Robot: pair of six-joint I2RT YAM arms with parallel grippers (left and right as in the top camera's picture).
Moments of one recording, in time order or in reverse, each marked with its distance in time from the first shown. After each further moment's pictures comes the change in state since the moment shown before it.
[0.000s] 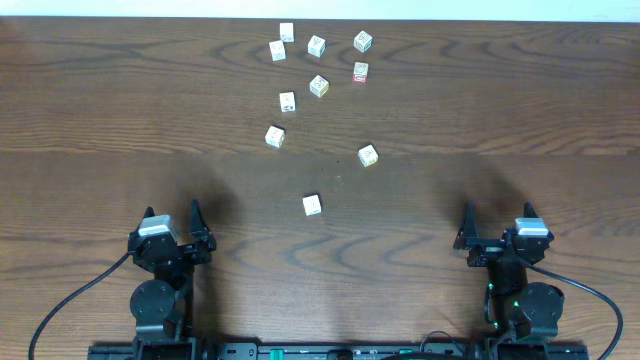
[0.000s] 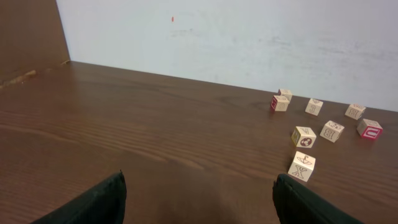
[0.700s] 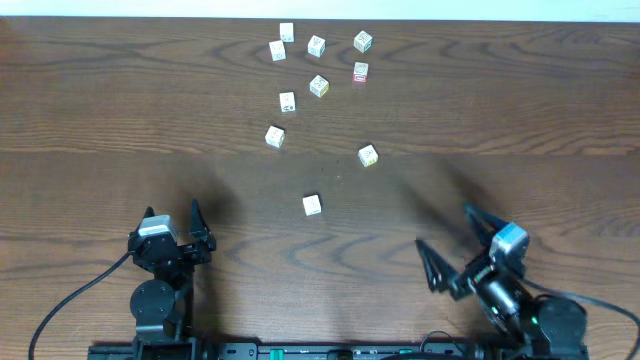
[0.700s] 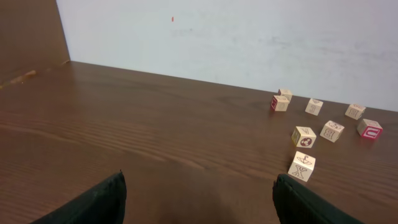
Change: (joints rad) left arm 0.000 0.000 0.000 0.000 0.000 0.000; right arm -0.002 0.000 0.188 -0.044 -0.730 0.233
